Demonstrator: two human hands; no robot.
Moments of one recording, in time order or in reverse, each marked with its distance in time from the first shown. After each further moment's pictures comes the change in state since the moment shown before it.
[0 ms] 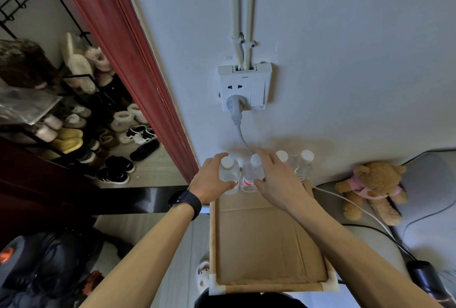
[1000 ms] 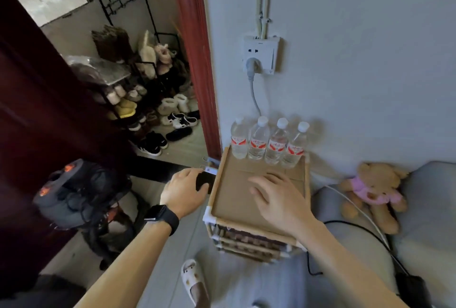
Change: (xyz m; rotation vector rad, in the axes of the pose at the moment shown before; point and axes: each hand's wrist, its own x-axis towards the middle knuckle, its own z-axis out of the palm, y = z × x) left_hand -0.241 -0.005 0.055 0.283 0.335 -0.284; right_hand -0.196 0.009 0.005 0.011 0.061 -0.403
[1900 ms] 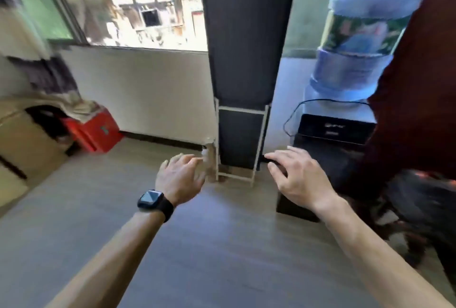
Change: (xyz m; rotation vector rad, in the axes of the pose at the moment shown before) left_hand -0.859 -0.347 -0.071 0.184 0.611 -1.322; right_hand -0.342 -0.688 0.183 0.277 -0.494 -1.346
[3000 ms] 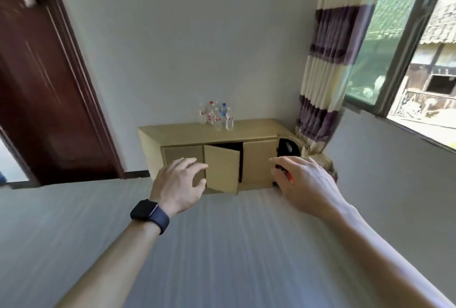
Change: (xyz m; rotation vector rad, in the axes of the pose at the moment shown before) left_hand -0.030 -0.669 -0.189 0.215 0.356 -1.075; right_hand 0.482 -0.682 0.350 0.265 -0.250 -1.076
